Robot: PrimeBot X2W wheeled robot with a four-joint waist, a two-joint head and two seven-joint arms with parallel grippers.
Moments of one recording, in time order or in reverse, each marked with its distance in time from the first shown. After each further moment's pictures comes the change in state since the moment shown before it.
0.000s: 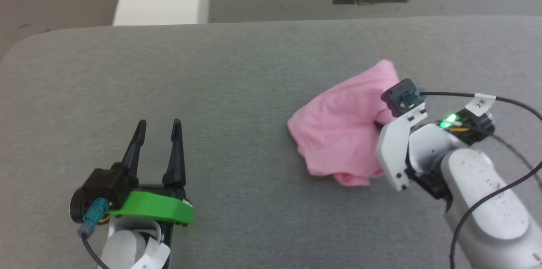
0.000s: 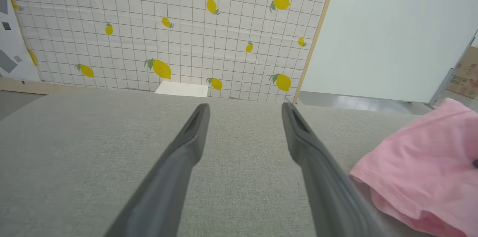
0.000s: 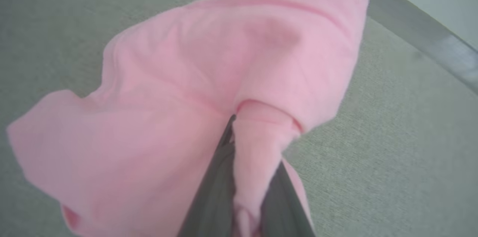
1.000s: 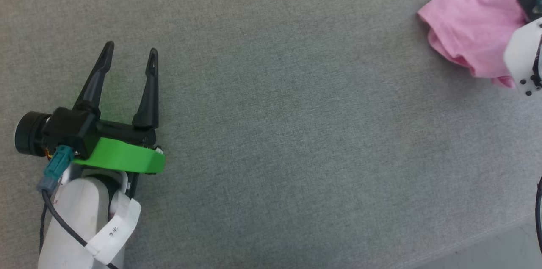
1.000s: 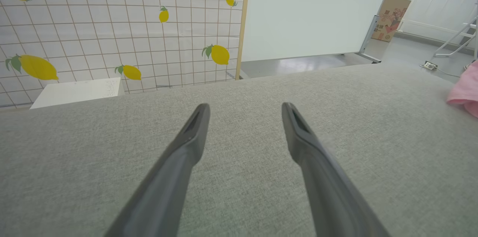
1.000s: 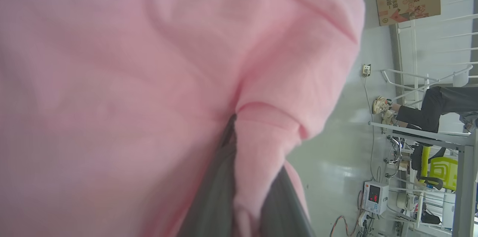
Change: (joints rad) left arm -0.185 0.176 -0.049 -0.150 0.046 0.000 0.082; right arm -0.432 -0.244 -0.115 0.532 -0.330 0.005 -0.318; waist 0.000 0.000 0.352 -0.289
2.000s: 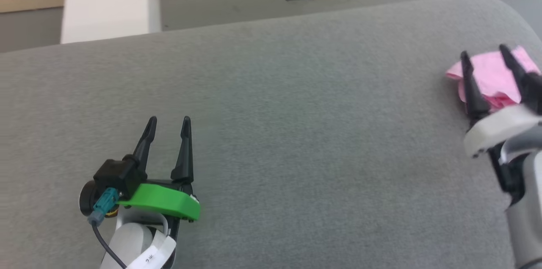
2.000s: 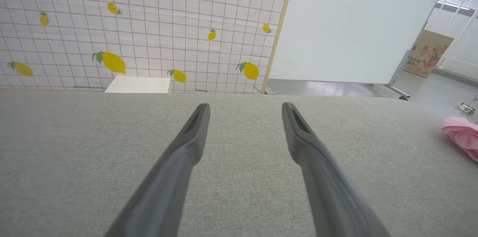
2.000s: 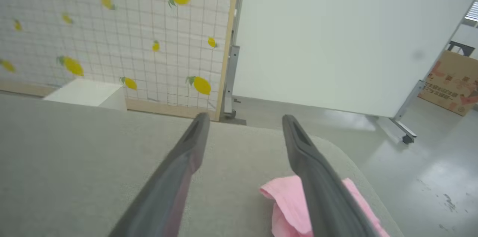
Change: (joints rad) left arm 0.135 -0.137 -0.025 0.212 -0.090 0.031 -0.077; right arm 0.490 0.207 -0.275 -0.521 0.250 0.000 -0.382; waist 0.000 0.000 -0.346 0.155
